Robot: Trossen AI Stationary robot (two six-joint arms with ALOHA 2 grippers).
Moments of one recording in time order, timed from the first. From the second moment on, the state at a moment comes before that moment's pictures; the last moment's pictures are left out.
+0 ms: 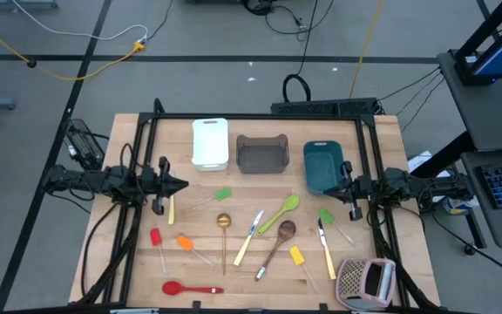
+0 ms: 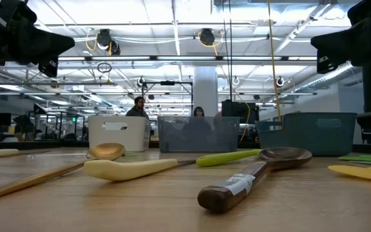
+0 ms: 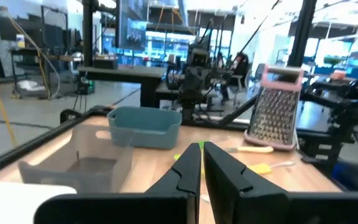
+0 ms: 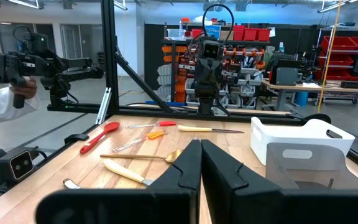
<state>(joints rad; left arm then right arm) -0.15 0.01 0.01 0.11 -0.16 -0.08 0.09 0.01 0.02 0.08 -0.03 -0.01</state>
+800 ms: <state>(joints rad) -0.15 0.01 0.01 0.11 -0.29 -0.19 0.09 0.01 0.02 0.08 -0.03 -0.01</state>
